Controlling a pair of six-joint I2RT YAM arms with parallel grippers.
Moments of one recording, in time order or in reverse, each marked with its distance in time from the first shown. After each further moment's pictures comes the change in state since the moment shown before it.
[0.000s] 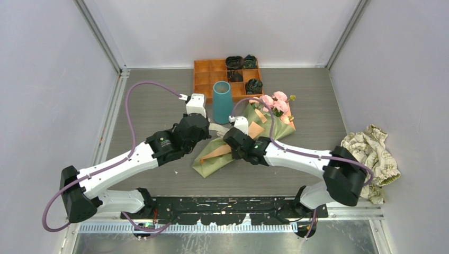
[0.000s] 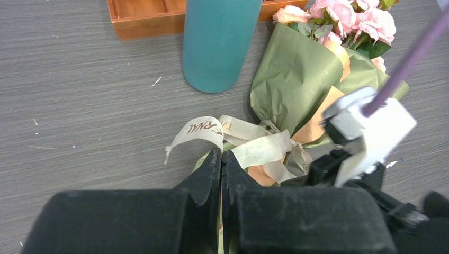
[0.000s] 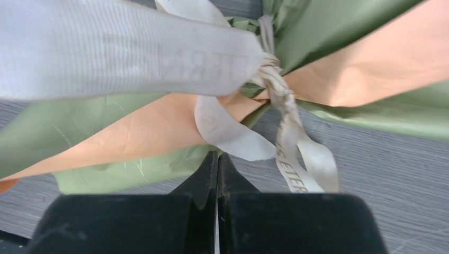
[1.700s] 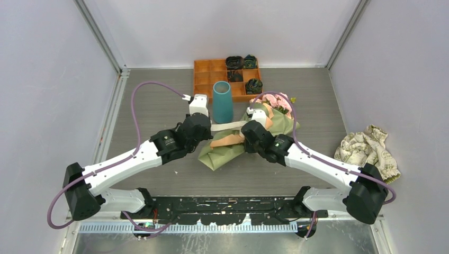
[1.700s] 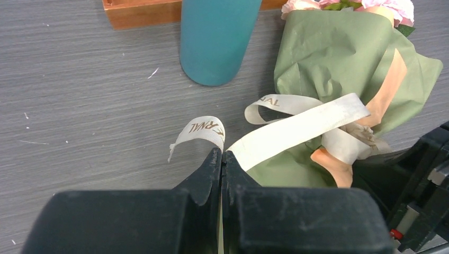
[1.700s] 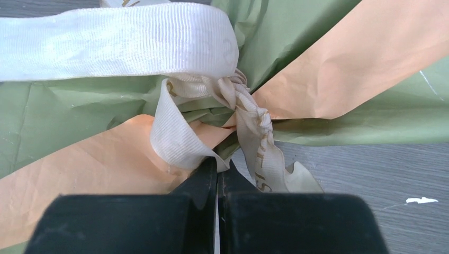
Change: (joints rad) left arm 0.008 0.034 0.000 -0.002 0.014 -0.014; right arm -0.111 -0.242 -0.035 -0.083 -0.010 -0.029
